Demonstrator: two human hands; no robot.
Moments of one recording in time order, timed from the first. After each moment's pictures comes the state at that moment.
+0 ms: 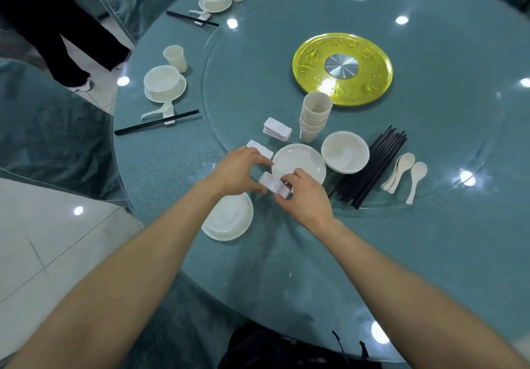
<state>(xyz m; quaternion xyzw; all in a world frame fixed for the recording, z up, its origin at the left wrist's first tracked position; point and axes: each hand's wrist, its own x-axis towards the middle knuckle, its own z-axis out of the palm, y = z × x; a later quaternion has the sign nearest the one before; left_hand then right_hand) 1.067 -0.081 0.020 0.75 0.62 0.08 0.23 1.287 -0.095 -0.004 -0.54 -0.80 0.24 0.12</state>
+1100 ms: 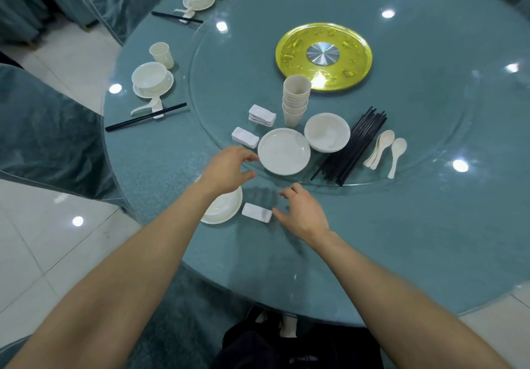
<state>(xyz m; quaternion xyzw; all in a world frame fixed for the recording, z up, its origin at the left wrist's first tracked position) 1.090 -0.119 0.015 0.71 0.66 0.12 0.22 1.329 -0.161 -0.048 -0.55 -0.78 0.29 0.08</state>
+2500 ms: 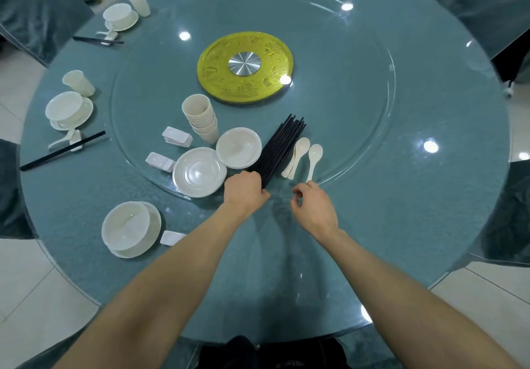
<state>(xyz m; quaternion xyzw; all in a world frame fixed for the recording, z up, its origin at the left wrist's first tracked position) 1.347 -0.058 -0.018 0.70 0.70 -0.08 0.13 1.538 -0.088 -0.059 -0.67 -0.69 0.26 0.14</state>
